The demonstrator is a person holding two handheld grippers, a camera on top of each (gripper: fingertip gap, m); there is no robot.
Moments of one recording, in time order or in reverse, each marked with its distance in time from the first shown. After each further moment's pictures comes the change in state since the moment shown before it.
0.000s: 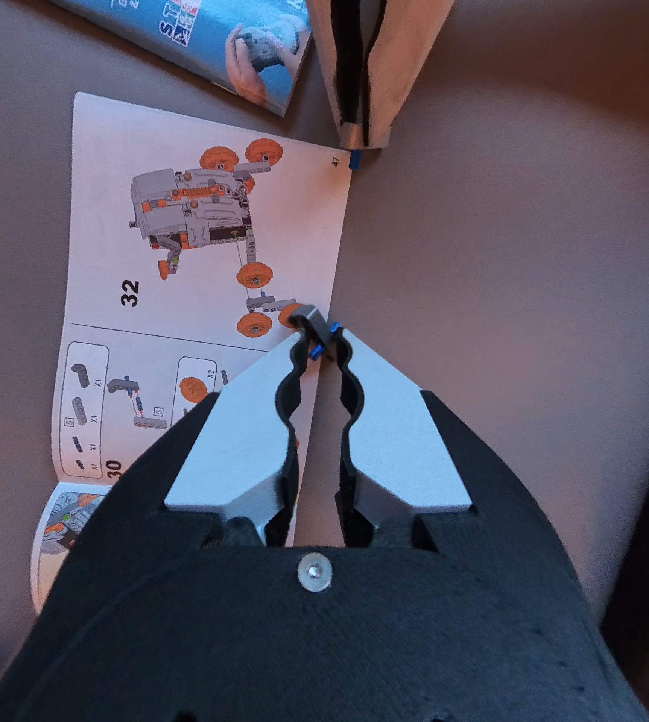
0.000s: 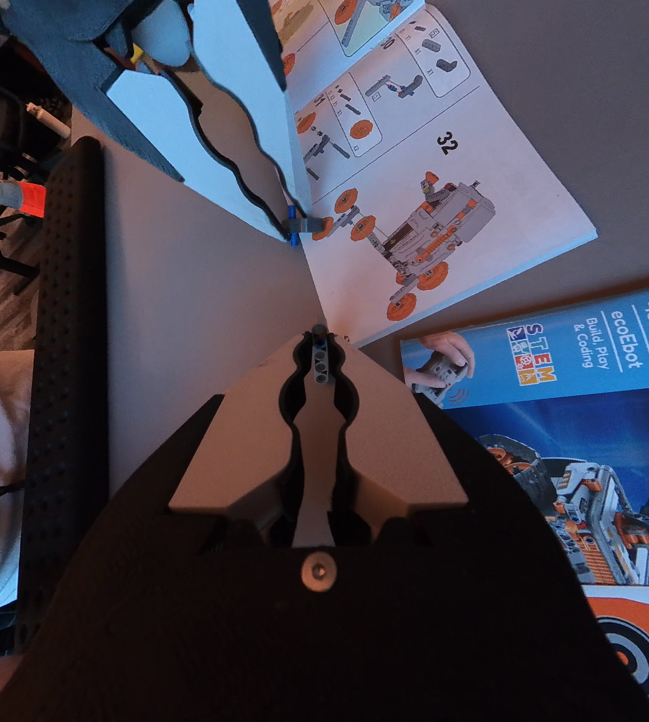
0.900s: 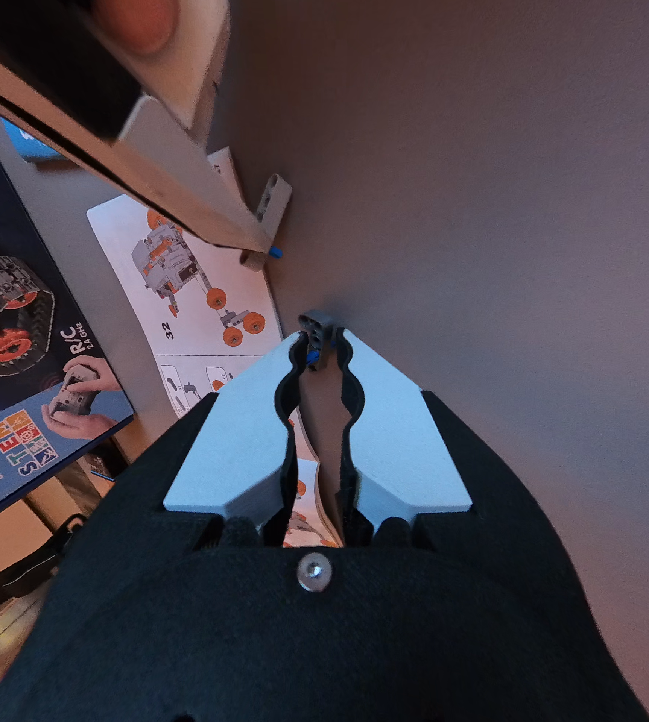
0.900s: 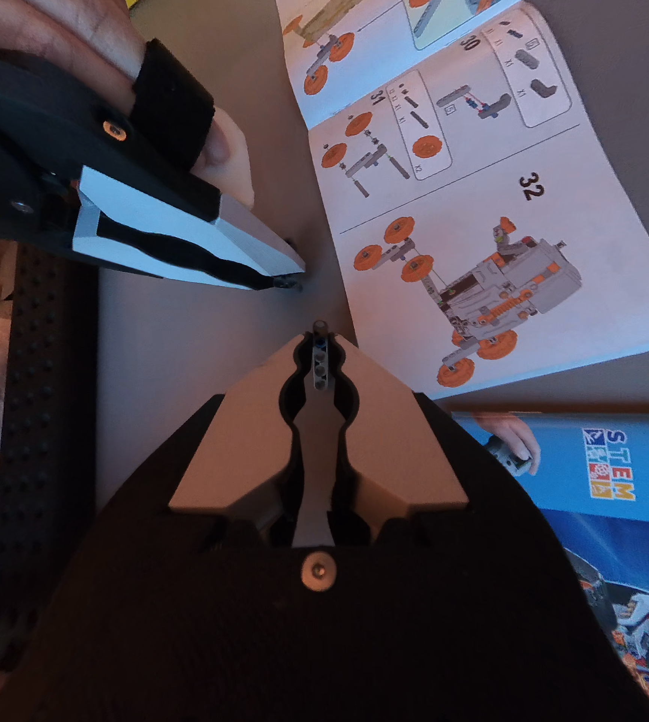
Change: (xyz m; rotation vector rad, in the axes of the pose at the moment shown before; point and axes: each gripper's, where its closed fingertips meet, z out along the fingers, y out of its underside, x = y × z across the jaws) left arm 0.027 0.008 0.001 -0.304 -0.422 0.509; right arm -0.022 -0.009 0.032 -0.082 -0.009 -0.117
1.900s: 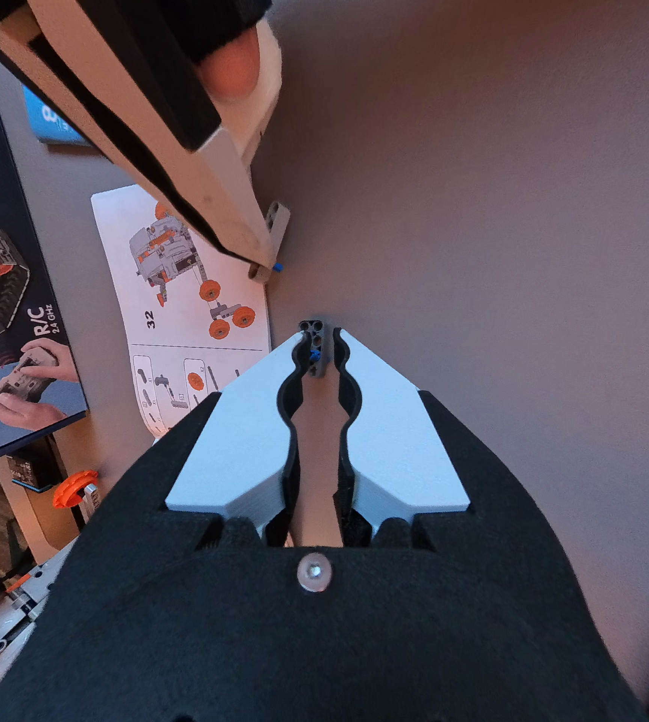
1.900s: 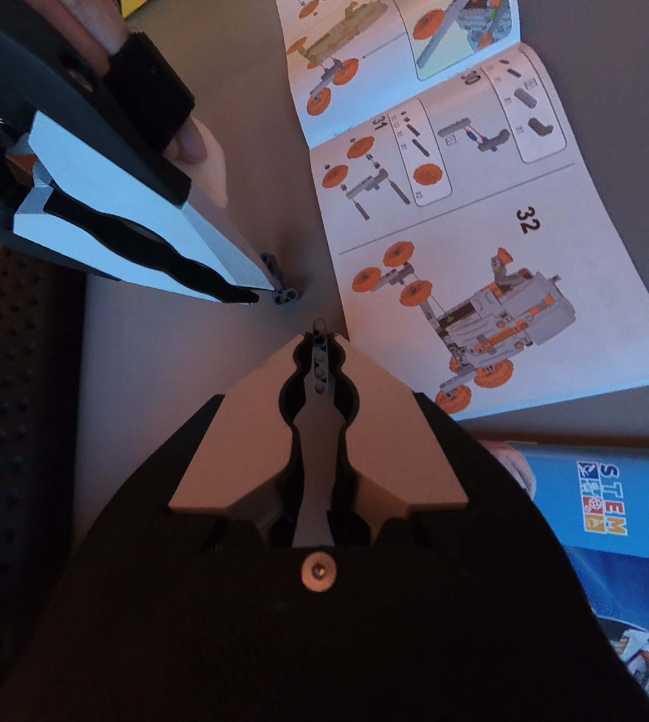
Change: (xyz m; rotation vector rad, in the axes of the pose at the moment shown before) left arm 0.005 -0.005 -0.014 0.137 0.047 -0.160; right arm 0.001 -0.009 0.007 0.025 0.021 -0.049
